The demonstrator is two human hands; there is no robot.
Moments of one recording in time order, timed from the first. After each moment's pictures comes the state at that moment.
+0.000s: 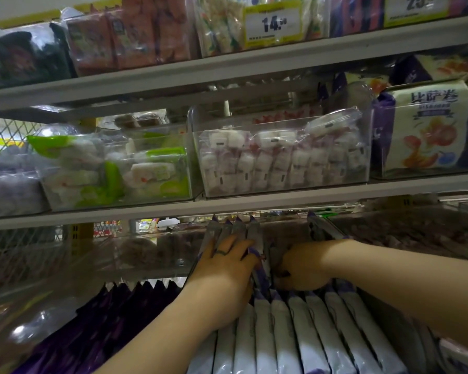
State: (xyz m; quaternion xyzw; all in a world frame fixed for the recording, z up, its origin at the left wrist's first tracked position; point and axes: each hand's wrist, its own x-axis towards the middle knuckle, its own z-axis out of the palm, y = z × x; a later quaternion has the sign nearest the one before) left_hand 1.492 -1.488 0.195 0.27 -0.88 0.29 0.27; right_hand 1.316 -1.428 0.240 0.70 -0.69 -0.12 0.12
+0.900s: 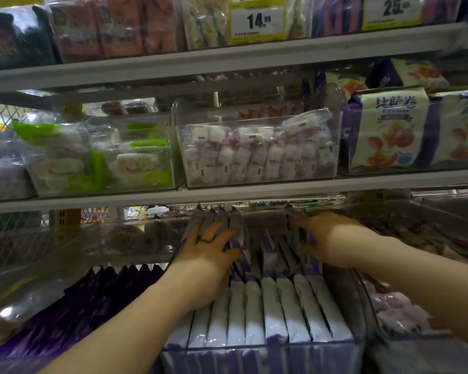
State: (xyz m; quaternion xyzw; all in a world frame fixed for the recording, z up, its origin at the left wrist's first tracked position) left_hand 1.493 -1.471 0.201 0.24 -0.87 0.36 0.23; right_hand 1.269 -1.360 0.243 0.61 -0.75 0.11 0.25
